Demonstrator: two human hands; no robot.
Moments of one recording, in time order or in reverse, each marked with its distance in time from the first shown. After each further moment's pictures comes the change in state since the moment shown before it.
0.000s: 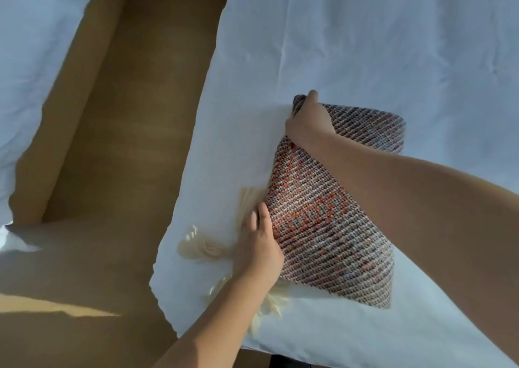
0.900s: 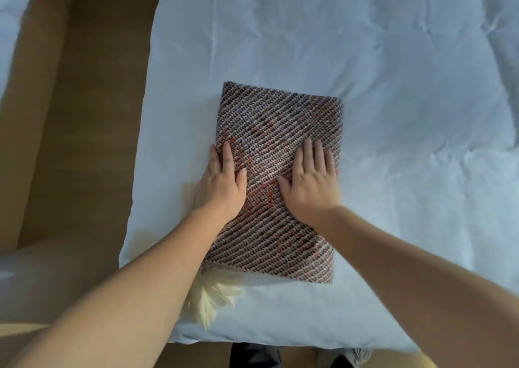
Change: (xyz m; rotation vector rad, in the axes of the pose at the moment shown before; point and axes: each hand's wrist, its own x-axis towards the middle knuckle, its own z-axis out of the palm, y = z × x) left_hand 0.088 0.047 0.005 0.150 0.157 0.182; right_hand -0.106 0.165 -0.011 -0.578 -0.029 -0.173
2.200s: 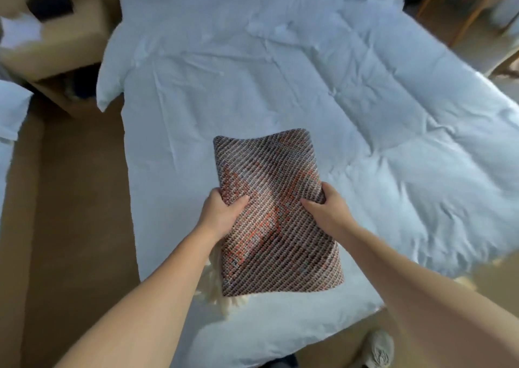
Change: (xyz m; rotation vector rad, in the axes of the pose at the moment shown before) left_hand -0.062 0.124 -0.154 -0.580 -0.154 0.166; right_hand -0.133 0.077 -0.152 1.140 0.195 0.573
